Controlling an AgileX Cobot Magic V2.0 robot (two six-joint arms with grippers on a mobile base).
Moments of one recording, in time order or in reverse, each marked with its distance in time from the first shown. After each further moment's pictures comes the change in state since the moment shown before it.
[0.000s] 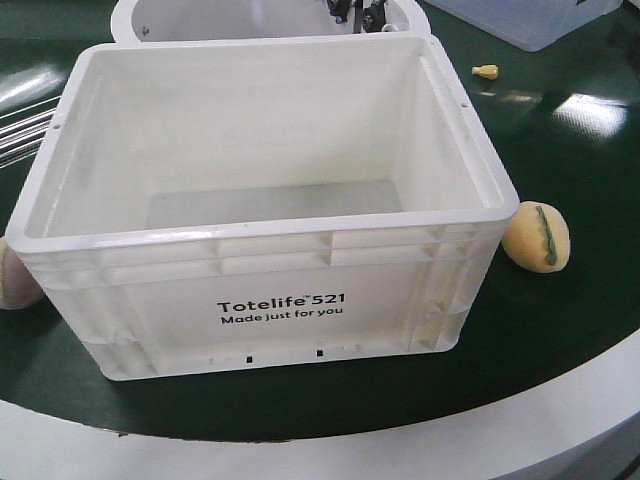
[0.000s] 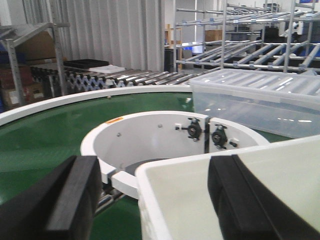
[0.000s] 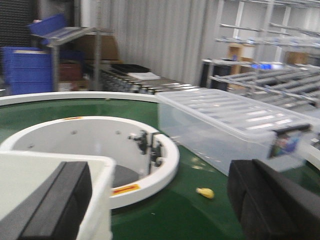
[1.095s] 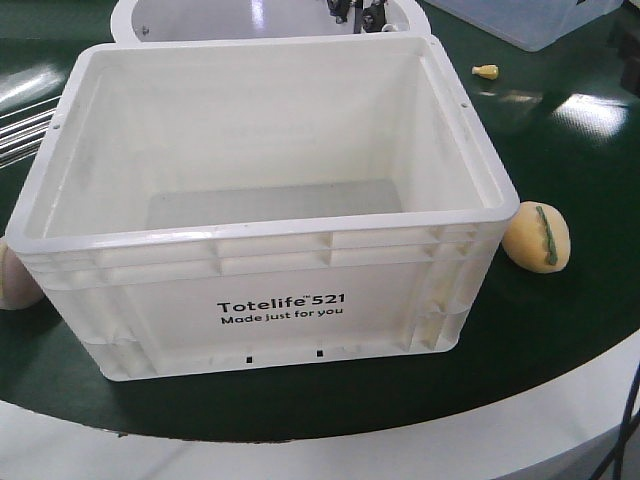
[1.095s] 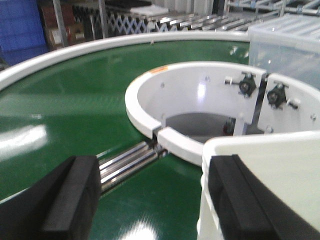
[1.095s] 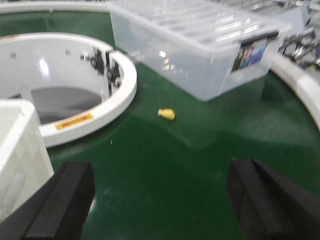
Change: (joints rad) left arm 0.159 0.299 -0.215 0.000 0.163 -0.003; right arm -0.123 0.363 -0.289 0.035 0.315 -0.045
